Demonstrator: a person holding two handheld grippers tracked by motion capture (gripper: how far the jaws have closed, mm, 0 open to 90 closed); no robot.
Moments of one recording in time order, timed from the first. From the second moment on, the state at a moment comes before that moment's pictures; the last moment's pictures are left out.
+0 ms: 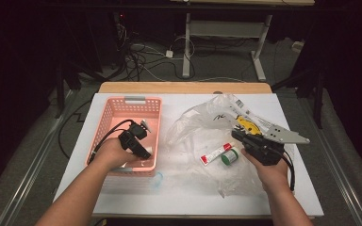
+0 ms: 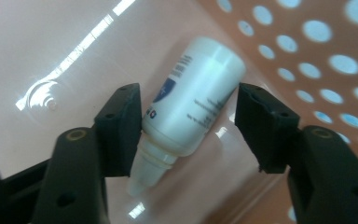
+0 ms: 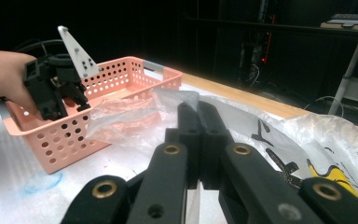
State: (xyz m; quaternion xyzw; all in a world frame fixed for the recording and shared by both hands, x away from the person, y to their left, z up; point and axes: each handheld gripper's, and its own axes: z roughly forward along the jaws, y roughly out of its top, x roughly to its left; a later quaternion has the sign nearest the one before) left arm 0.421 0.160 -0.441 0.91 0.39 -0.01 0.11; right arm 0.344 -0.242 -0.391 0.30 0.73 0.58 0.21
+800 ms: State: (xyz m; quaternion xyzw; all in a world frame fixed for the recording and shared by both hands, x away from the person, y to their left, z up) left arm 0.429 0.162 -0.445 0.89 0.44 0.00 0.14; right arm 0.344 -0.245 -0.390 0.30 0.73 0.58 0.22
